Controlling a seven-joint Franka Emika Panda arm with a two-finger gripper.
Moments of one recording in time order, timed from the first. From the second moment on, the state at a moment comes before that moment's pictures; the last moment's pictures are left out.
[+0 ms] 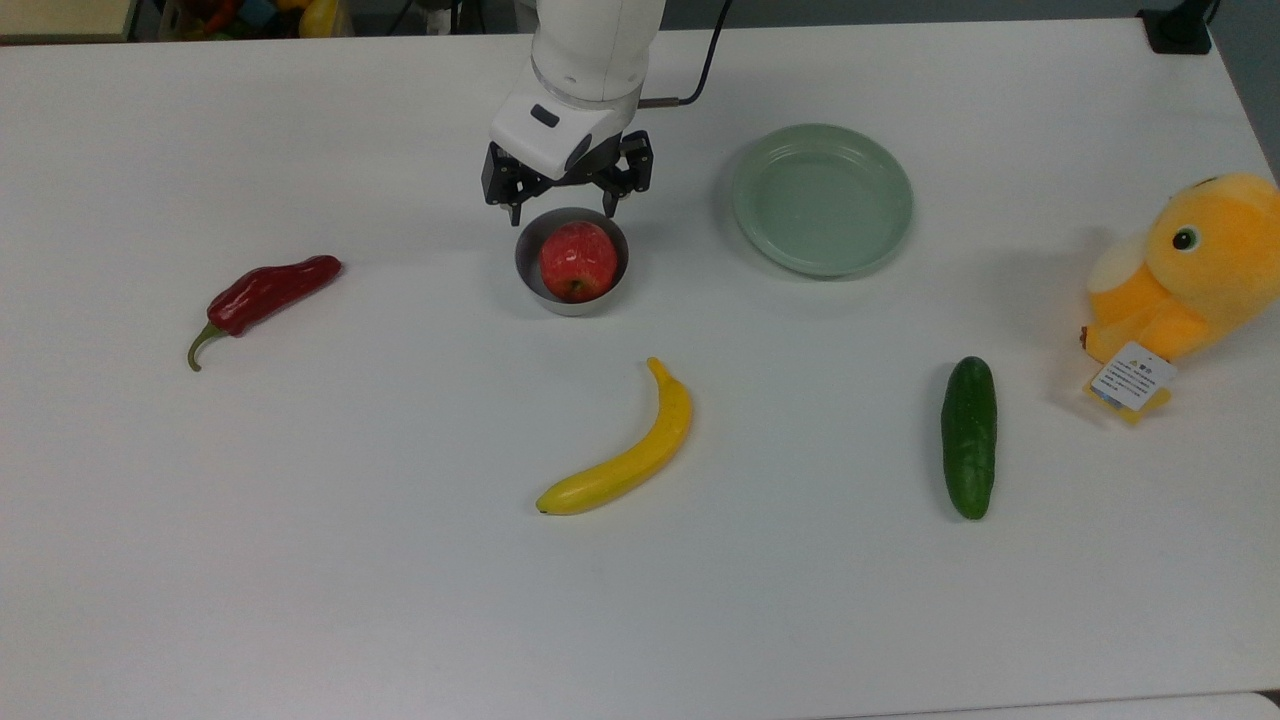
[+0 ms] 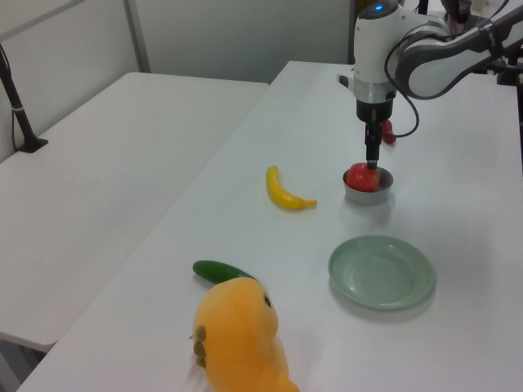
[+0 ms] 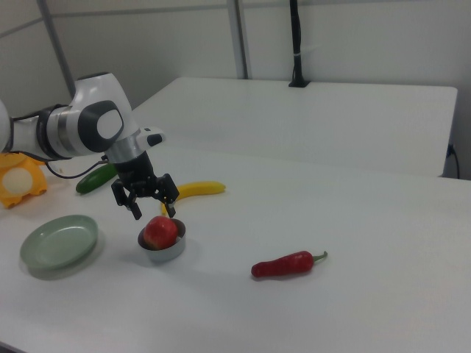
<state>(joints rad) 0.16 0.16 0.00 -1.94 -0.20 2.08 -0.02</state>
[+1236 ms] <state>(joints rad) 0.06 -0.03 -0.09 -1.66 0.12 1.72 -0.02</state>
